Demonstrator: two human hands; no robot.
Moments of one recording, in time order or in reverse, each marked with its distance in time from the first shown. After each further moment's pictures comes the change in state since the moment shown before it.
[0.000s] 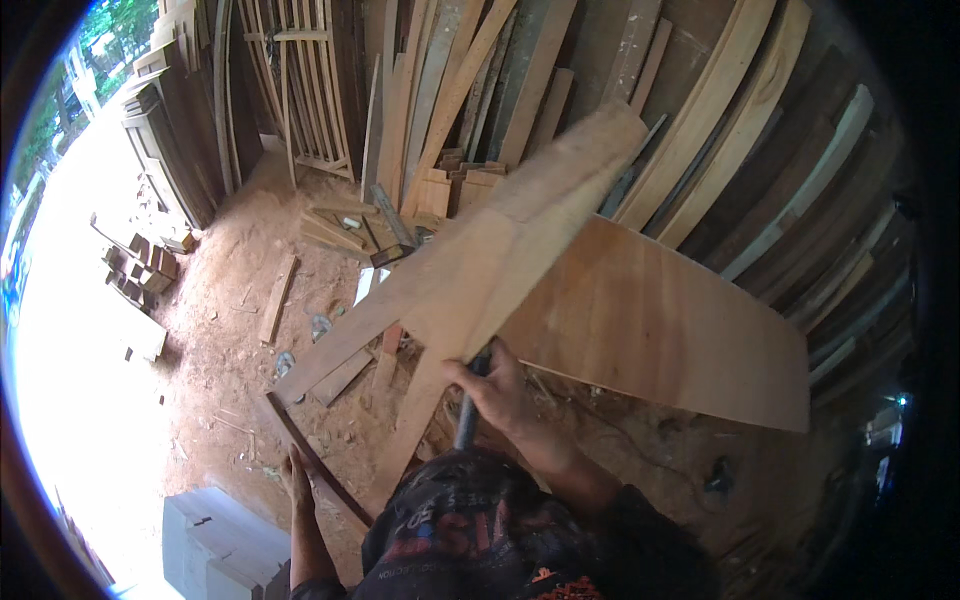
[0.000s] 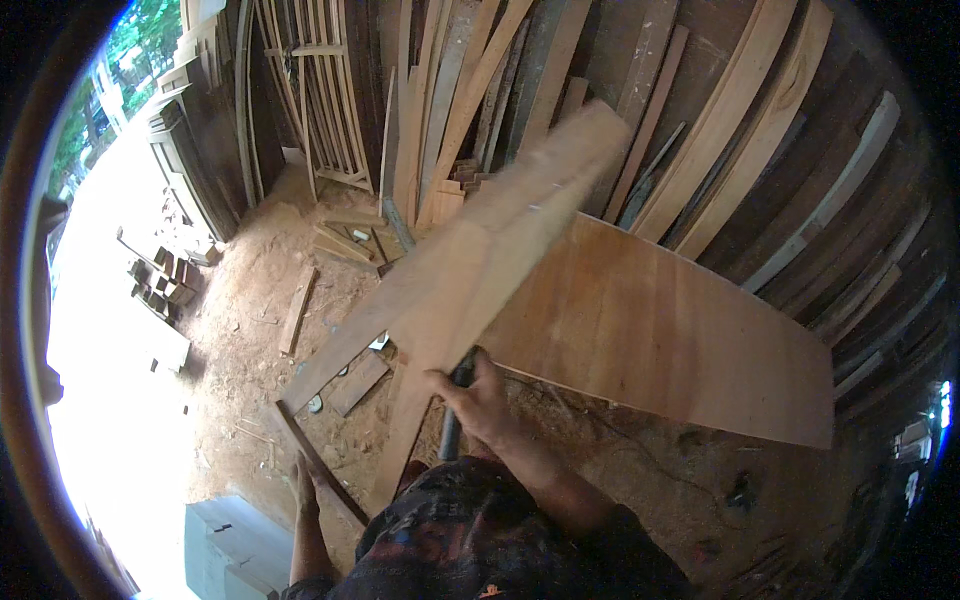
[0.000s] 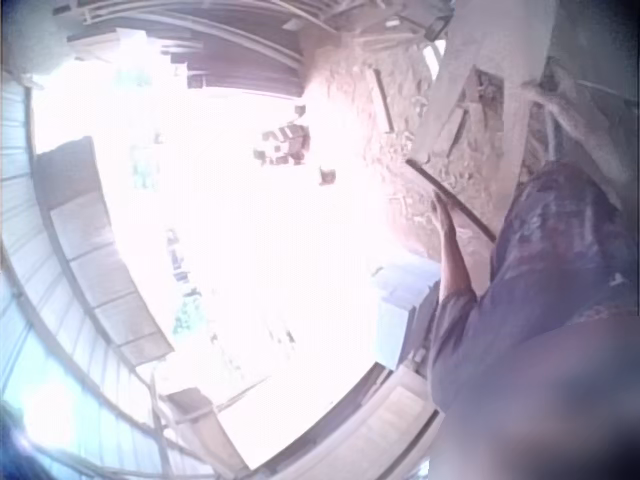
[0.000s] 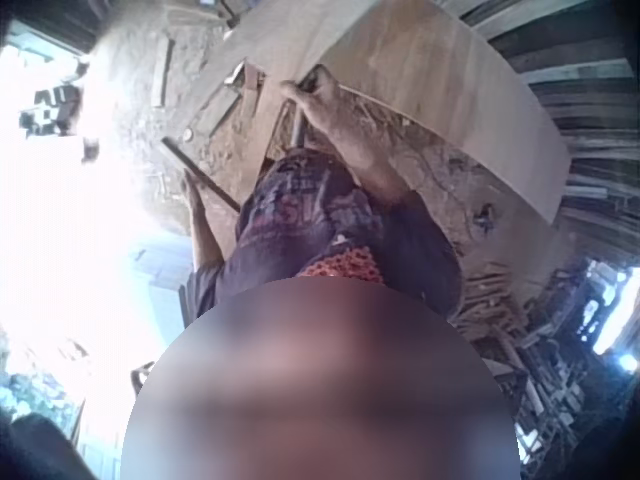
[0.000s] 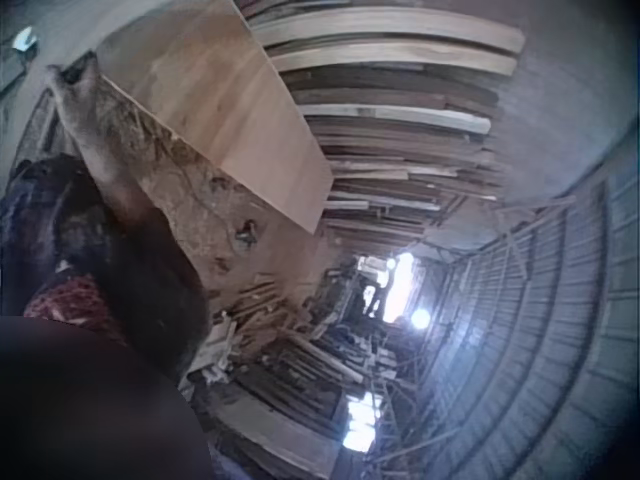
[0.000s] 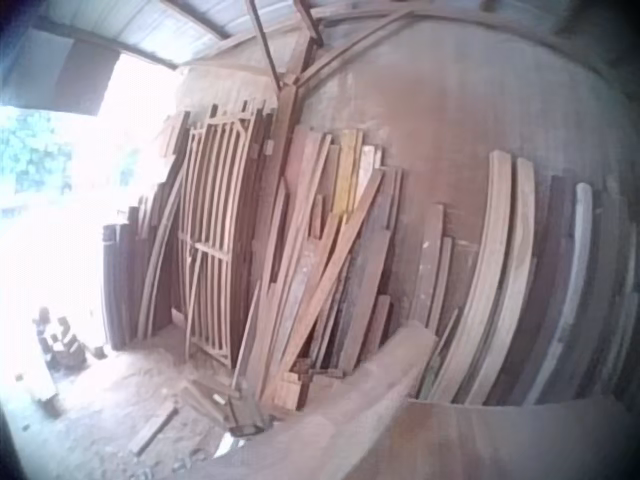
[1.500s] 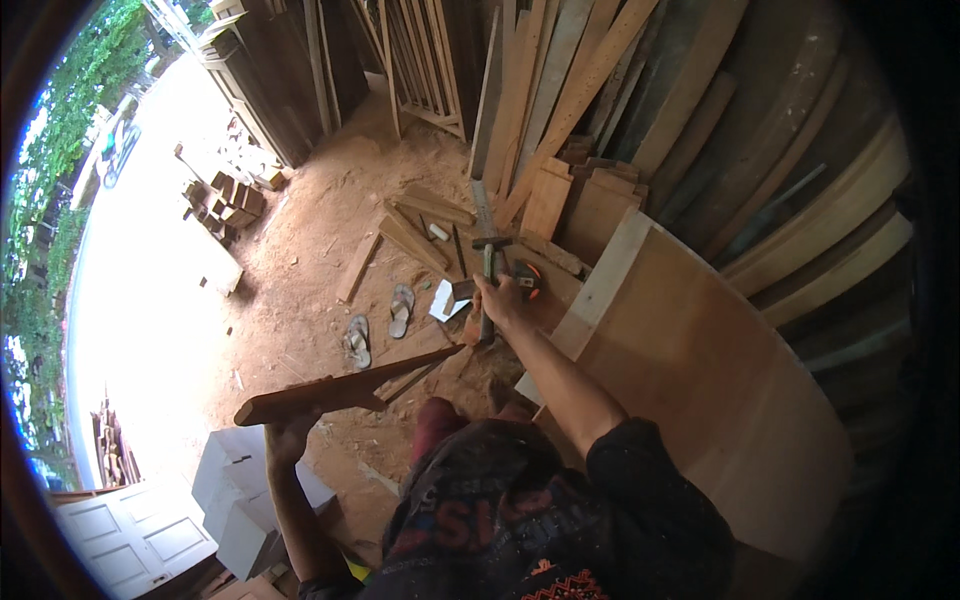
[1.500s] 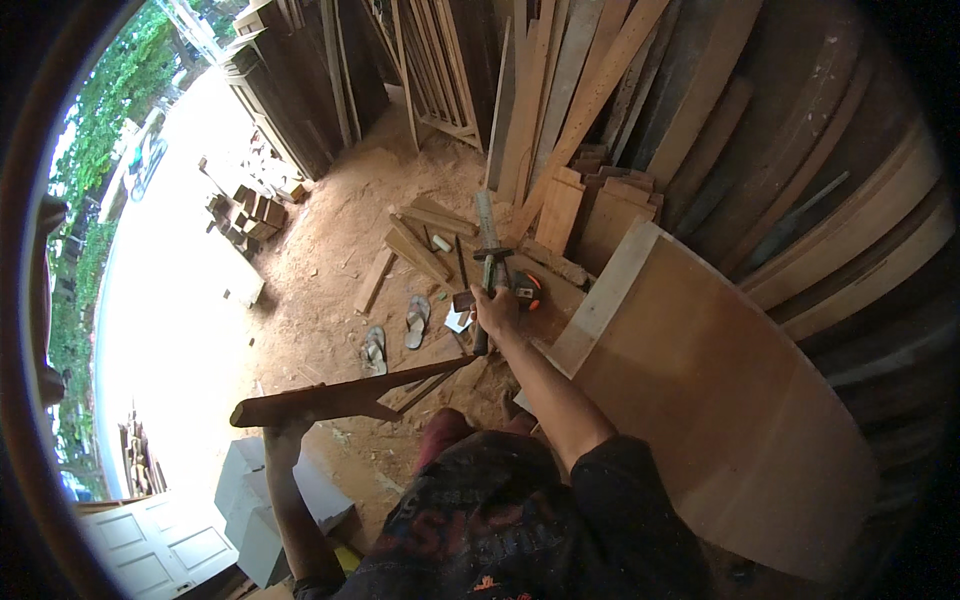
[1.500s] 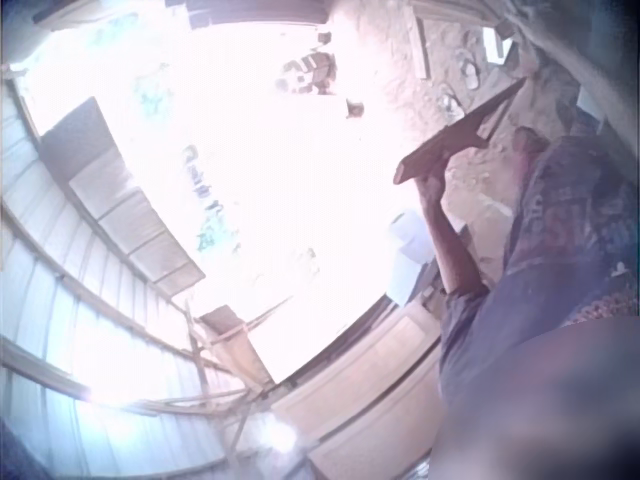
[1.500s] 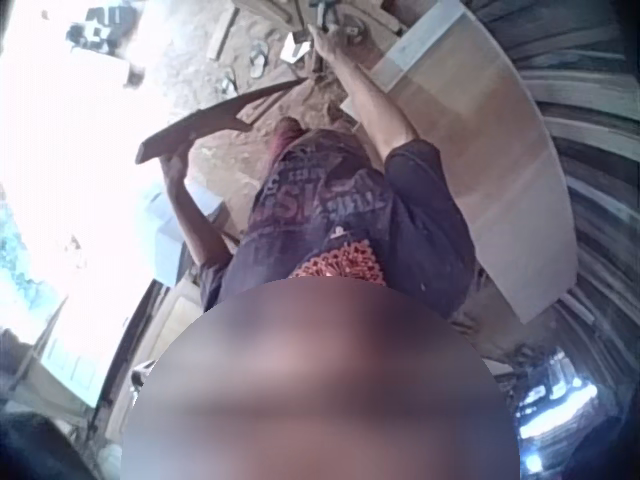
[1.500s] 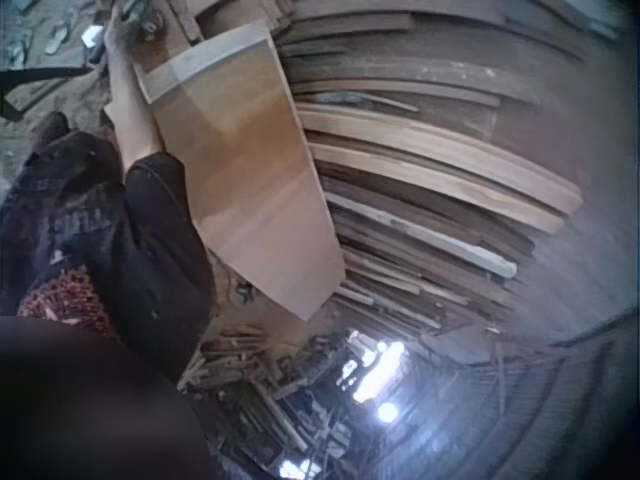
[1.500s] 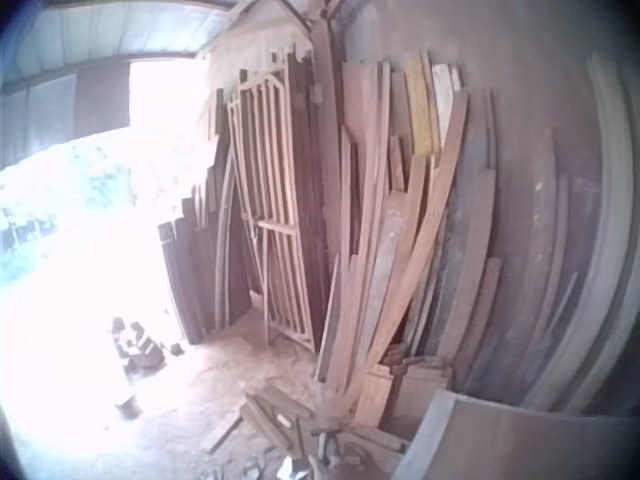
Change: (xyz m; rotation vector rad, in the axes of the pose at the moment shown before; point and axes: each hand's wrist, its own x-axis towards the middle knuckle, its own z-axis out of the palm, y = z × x) left_hand 0.020 0.290 0.032 -0.077 -0.186 0.403; right_hand 0.368 0.237 0.043 -0.108 -0.172 0.439
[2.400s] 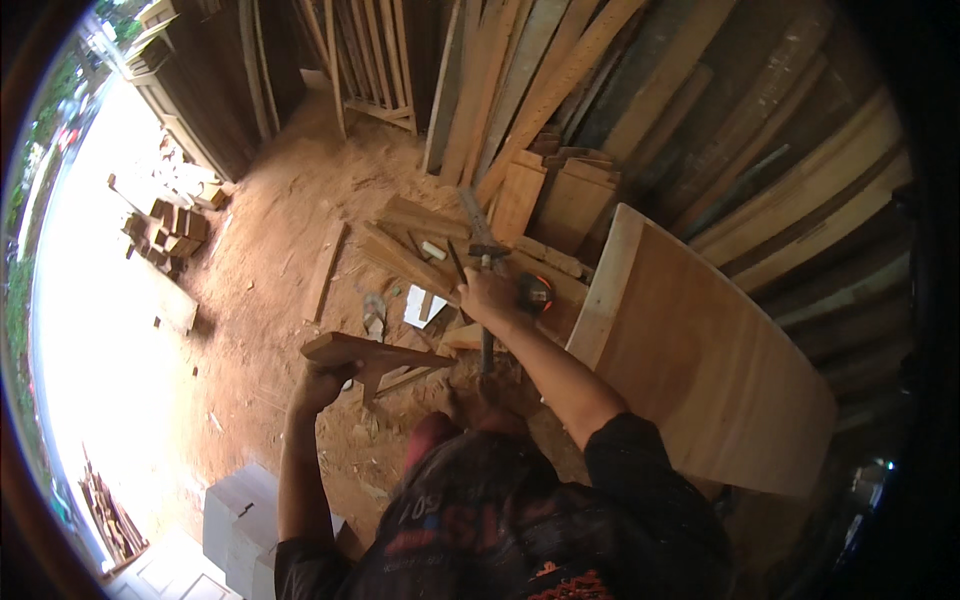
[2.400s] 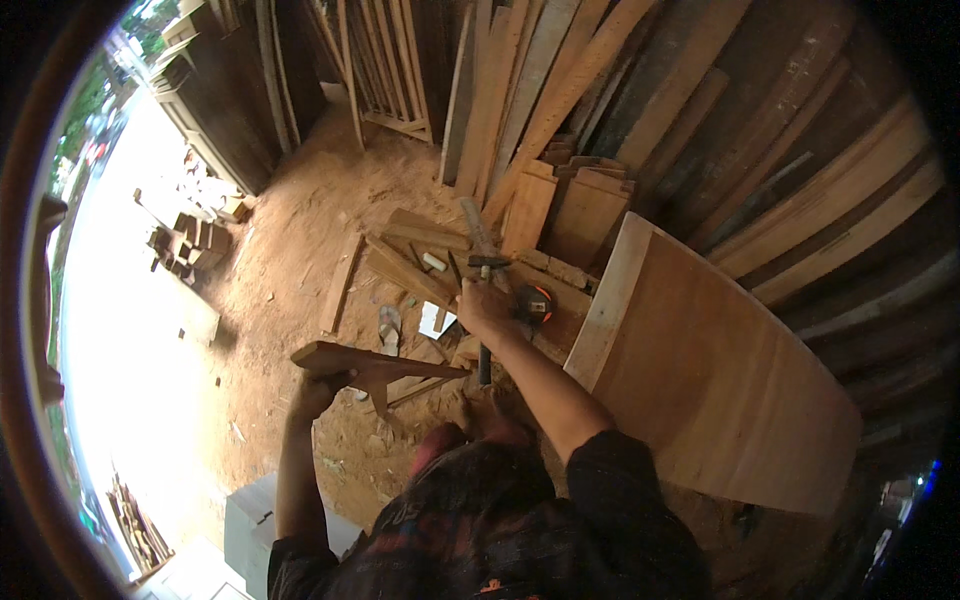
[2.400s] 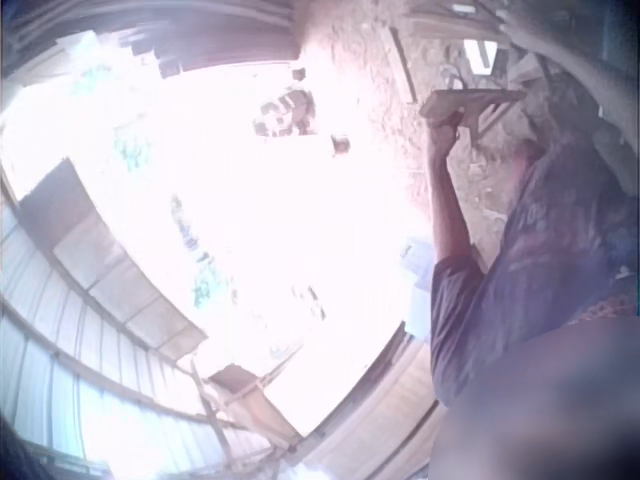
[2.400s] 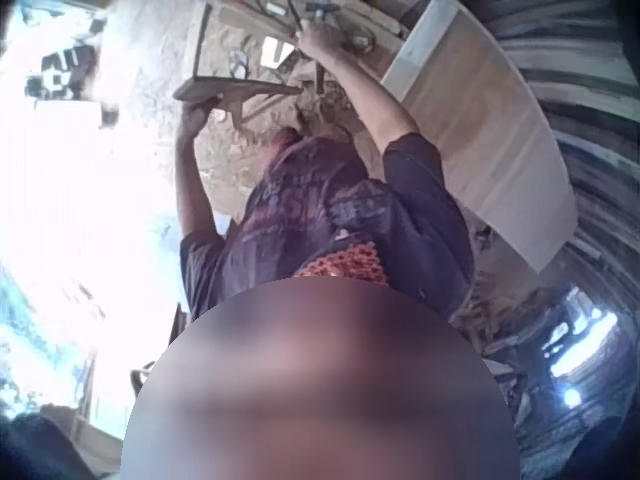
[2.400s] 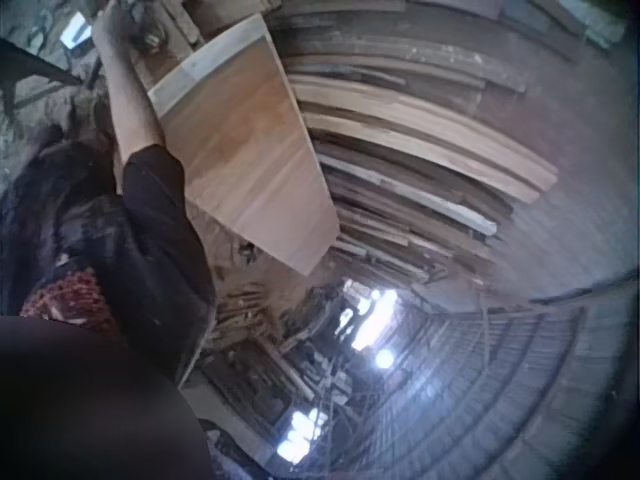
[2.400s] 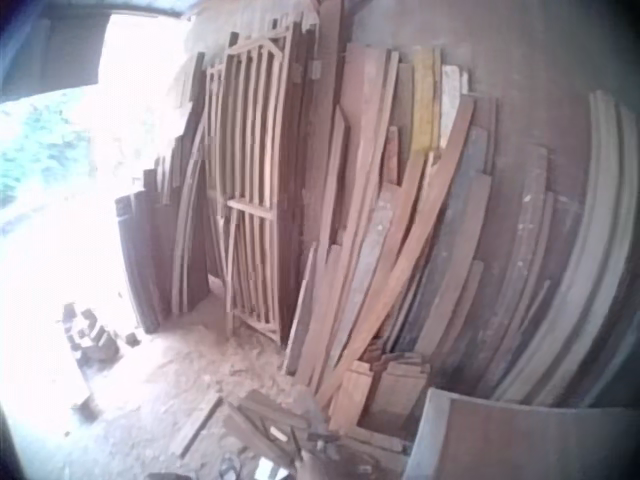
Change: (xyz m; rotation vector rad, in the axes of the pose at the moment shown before) left_hand 0.213 -0.082 0.016 -0.025 -0.377 -0.215; right_hand 0.011 -0.081 0.056 -1.205 0.042 -0.131
